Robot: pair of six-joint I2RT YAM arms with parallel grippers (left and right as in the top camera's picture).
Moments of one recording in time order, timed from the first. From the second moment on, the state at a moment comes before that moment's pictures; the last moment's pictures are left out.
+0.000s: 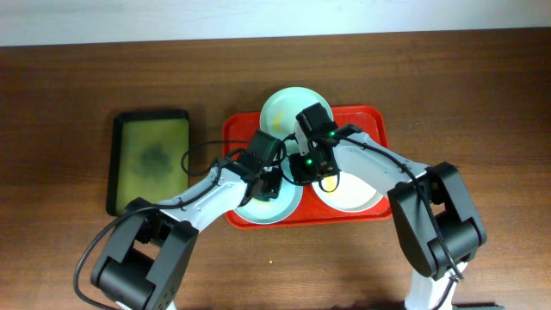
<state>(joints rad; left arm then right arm) -0.56 1.83 1.02 -0.40 0.01 -0.26 0.45 1.97 1.25 -0.61 -0.26 0.24</state>
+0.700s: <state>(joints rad) -0.46 1.64 1.03 -0.58 -0.22 -0.38 0.45 1.97 1.25 -0.61 -0.26 0.24</state>
